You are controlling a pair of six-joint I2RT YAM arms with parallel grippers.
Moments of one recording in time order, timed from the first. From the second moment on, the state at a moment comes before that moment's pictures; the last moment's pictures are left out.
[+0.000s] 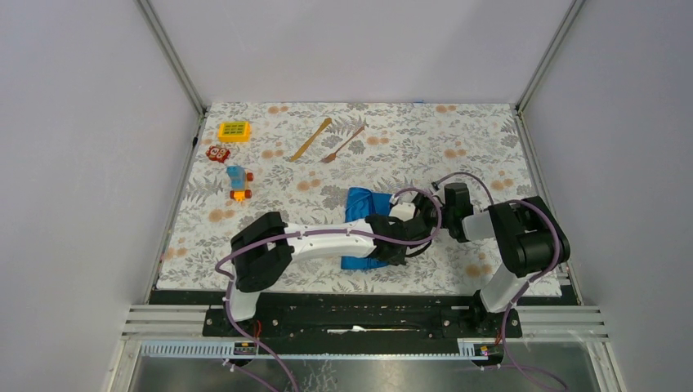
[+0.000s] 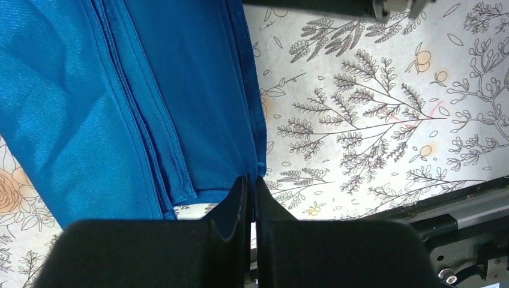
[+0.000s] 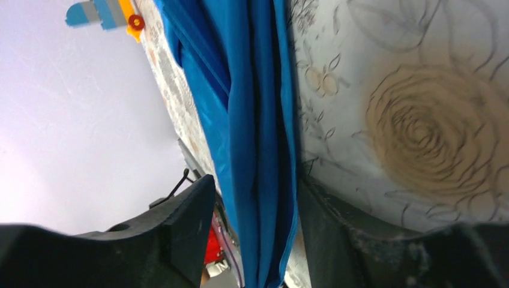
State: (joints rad) left arm -1.24 1.94 1.46 -0.71 -0.32 -0.92; right arm 0.21 1.68 0.47 0.45 -0.77 0.97
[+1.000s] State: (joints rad) left arm -1.22 1.89 1.34 -0.50 -0.18 -0.89; right arm 0.21 1.70 0.56 0.33 -0.64 0.84
